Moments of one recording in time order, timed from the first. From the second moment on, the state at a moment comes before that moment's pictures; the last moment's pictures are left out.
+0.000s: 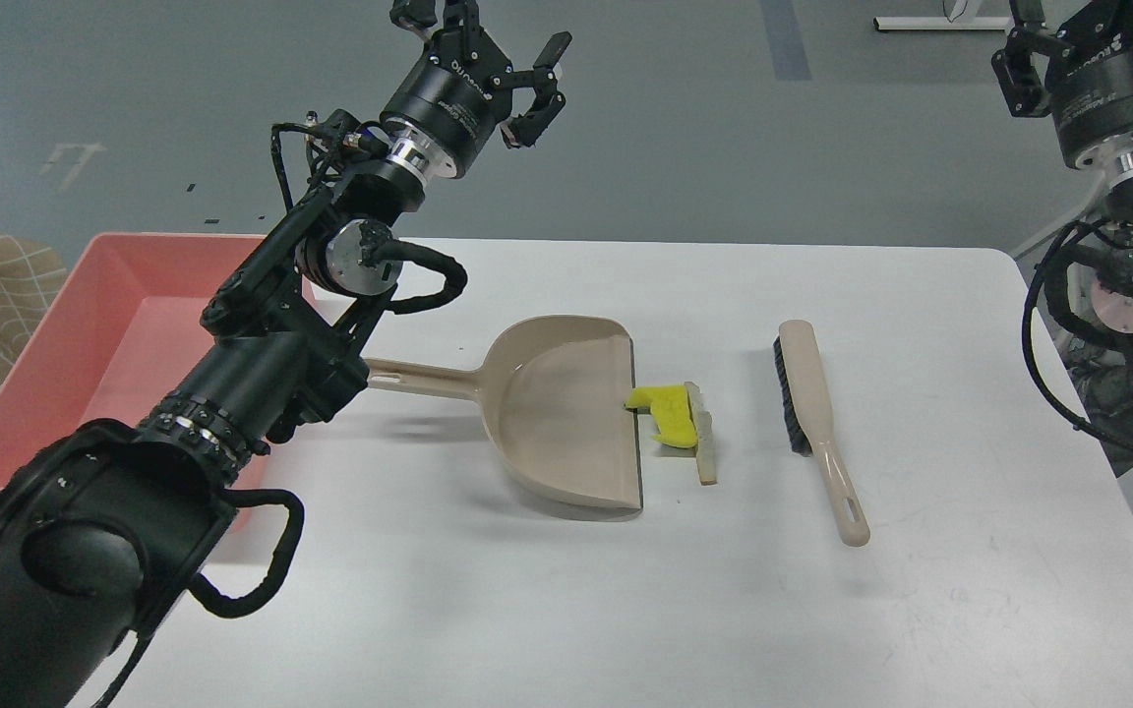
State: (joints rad) left arm -0.92 -0.04 -1.18 -0.63 0.47 -0.43 -0.24; right arm 0.77 -0.42 1.03 0.97 -0.53 0.07 0.42
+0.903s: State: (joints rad) left arm -0.87 0.00 -1.09 -0.61 0.45 -0.36 -0.25; right arm 0.73 -0.42 1.05 0.90 -0.52 0.07 0.42
